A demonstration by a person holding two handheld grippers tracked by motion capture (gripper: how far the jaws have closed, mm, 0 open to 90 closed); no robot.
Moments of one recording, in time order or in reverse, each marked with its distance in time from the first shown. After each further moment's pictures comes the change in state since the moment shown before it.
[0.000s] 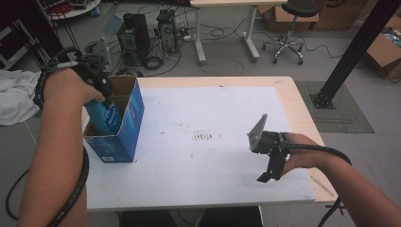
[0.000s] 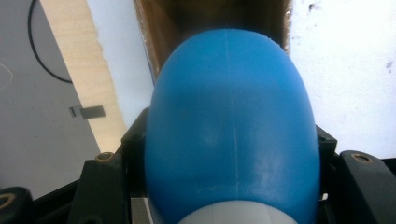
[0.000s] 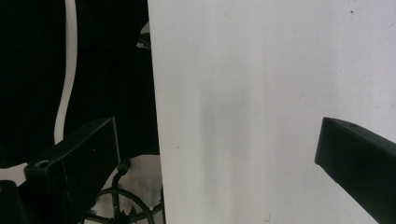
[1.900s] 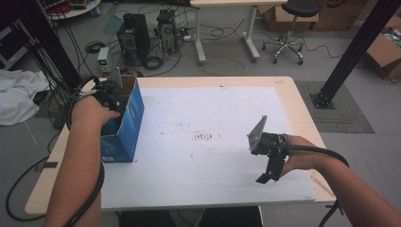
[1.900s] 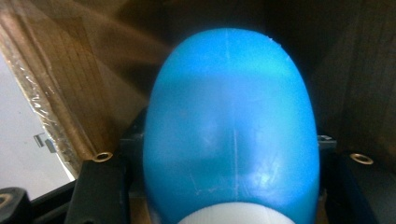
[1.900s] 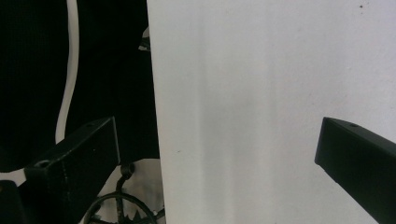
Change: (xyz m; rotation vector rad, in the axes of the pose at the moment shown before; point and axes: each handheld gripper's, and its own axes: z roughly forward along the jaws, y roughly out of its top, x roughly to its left) left arm -0.002 0.026 0.091 0.022 -0.007 -0.003; right arm -0.004 -0.005 0.009 -0.016 0.020 0.015
